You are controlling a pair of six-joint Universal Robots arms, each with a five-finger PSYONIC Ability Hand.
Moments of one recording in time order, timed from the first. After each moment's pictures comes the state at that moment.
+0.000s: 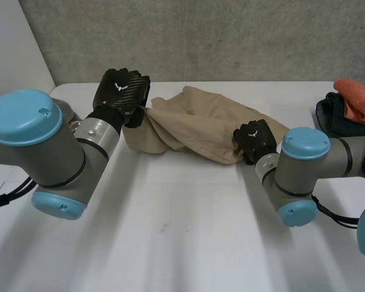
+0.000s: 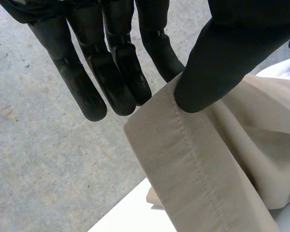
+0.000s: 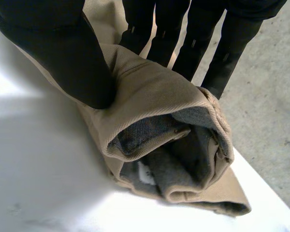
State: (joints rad) left arm 4.22 -2.00 -1.43 3.54 -1.52 3.46; right arm 2.01 -0.69 1.21 -0.37 1.53 2.63; left_hand 1.16 1.20 1.20 1.20 0.98; right_hand 1.11 1.17 1.14 1.17 0.94
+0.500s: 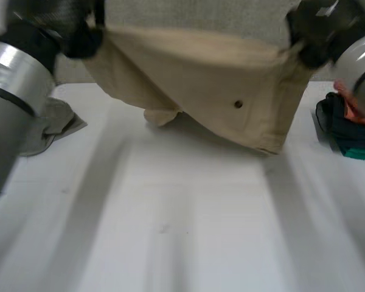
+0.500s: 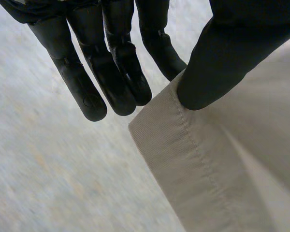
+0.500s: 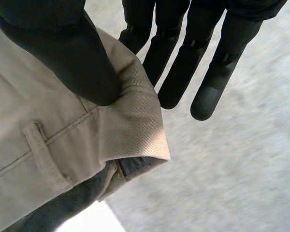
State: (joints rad) left arm 4.26 -1.54 -1.43 3.36 -1.53 3.46; right arm 1.90 -1.36 1.10 0.12 1.46 2.60; left_hand 1.16 1.20 1.20 1.20 0.98; right_hand 1.14 1.17 1.18 1.20 0.99
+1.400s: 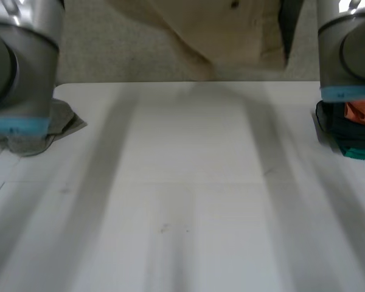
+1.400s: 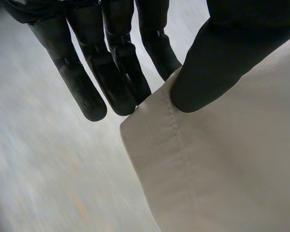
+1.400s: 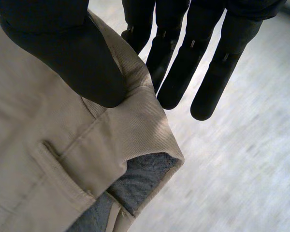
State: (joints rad) left arm 4.24 -1.78 -1.21 3.61 -1.58 3.48; right arm 1.93 -1.01 0.83 -0.54 1.52 2.89; left_hand 1.16 1.20 1.20 1.20 1.00; right_hand 1.14 1.17 1.19 1.20 1.00
